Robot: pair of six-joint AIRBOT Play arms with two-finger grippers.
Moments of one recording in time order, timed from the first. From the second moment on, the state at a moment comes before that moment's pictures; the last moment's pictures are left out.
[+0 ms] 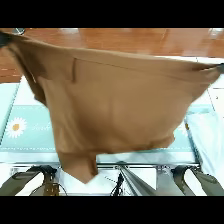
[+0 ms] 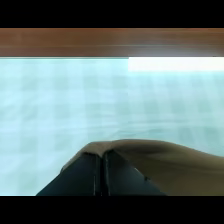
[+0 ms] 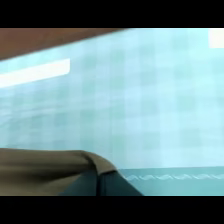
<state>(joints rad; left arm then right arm) 0.04 -1.05 1.54 1.30 -1.13 -1.51 -0.36 -0.87 1.23 -0.96 1.23 1.42</state>
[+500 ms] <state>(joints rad) 0.01 -1.51 1.51 0.98 -0.79 -1.52 -0.24 -1.65 1.51 -0.61 0.93 1.34</state>
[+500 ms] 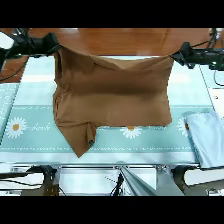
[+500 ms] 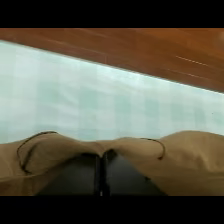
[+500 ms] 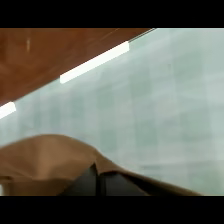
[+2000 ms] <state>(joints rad) 0.68 -1.17 0.51 0.68 -1.25 -1.05 -0.57 -0.91 0.51 -0.62 1.18 1.12</state>
